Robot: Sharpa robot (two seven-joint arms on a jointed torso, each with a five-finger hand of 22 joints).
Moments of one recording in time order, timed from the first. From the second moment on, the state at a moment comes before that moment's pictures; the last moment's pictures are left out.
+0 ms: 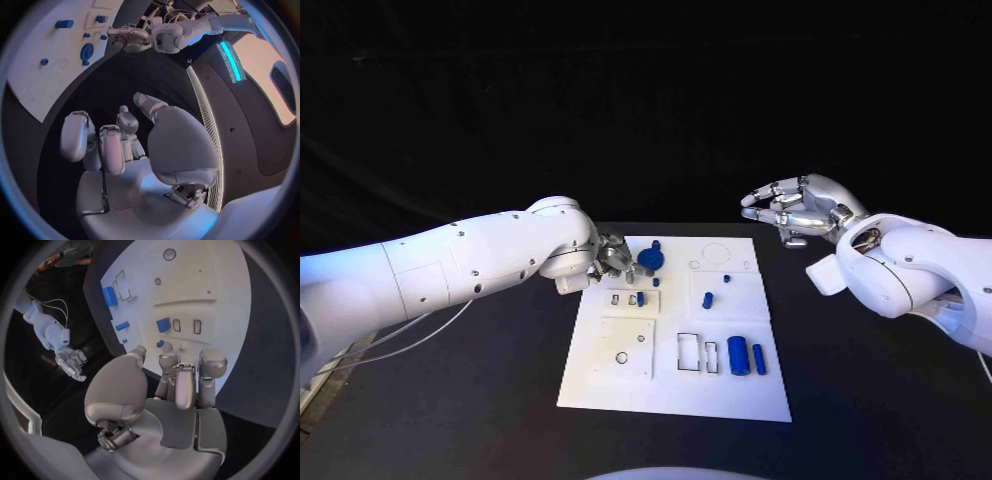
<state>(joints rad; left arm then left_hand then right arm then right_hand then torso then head) 1.27 -0.70 -0.04 1.35 -0.95 0.14 -0.57 1.08 -0.06 0.15 0.29 0.05 0.84 0.07 0.71 0.59 1.26 0.00 1.10 0.92 1.47 -0.06 1.49 1.31 0.13 1.29 0.04 1.27 0.95 1.33 -0.85 -0.11 1.53 -0.54 -0.37 0.15 1.21 -0.15 0.47 0.04 0.21 0.85 0.16 0.29 0.48 1.22 0.07 1.14 1.10 1.46 0.01 1.46 1.31 0.07 1.36 0.11 1.24 1.31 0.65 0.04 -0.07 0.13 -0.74</state>
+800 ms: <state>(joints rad) 1.27 -0.63 -0.06 1.29 -0.96 0.24 -0.64 1.10 -0.04 0.14 0.29 0.05 0.82 0.07 0.71 0.59 1.27 0.00 1.10 0.93 1.47 -0.06 1.49 1.31 0.13 1.29 0.04 1.29 0.96 1.33 -0.84 -0.11 1.51 -0.56 -0.38 0.14 1.21 -0.15 0.46 0.05 0.22 0.83 0.16 0.30 0.48 1.21 0.07 1.13 1.09 1.46 0.01 1.46 1.31 0.07 1.36 0.10 1.23 1.30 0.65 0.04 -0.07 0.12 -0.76</state>
